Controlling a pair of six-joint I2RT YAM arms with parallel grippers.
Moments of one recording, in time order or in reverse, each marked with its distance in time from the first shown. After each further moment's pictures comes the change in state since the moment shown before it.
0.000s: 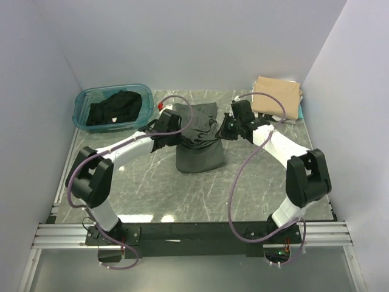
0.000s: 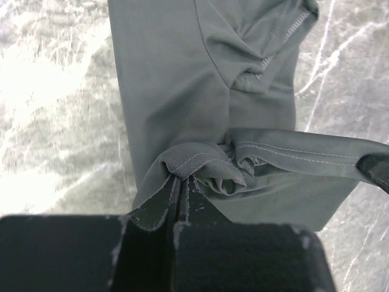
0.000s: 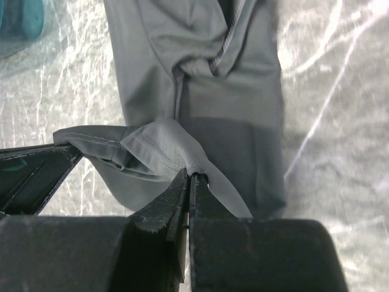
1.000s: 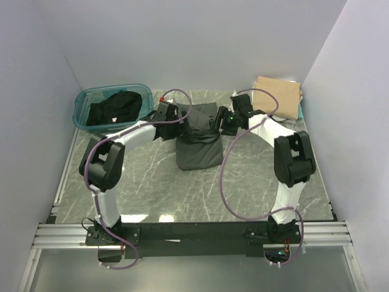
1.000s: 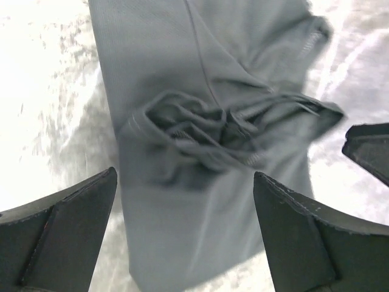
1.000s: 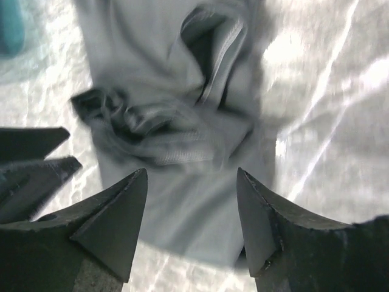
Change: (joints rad) left arm 0.114 0.227 0.177 0.006 0.189 0.086; right arm -0.090 0.291 0.205 0.014 -0.131 -0.085
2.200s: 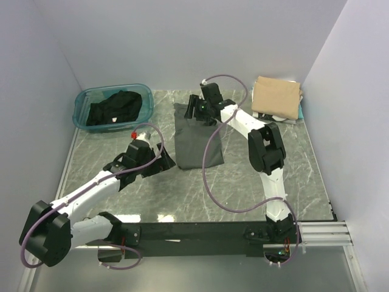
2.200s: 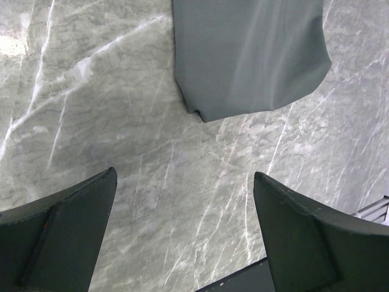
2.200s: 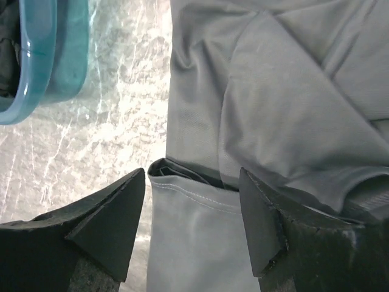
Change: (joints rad) left arm -0.046 -0.808 -0.740 0.016 -0.003 -0.162; right arm 0.188 0.317 0.462 0.005 0.099 -0.016
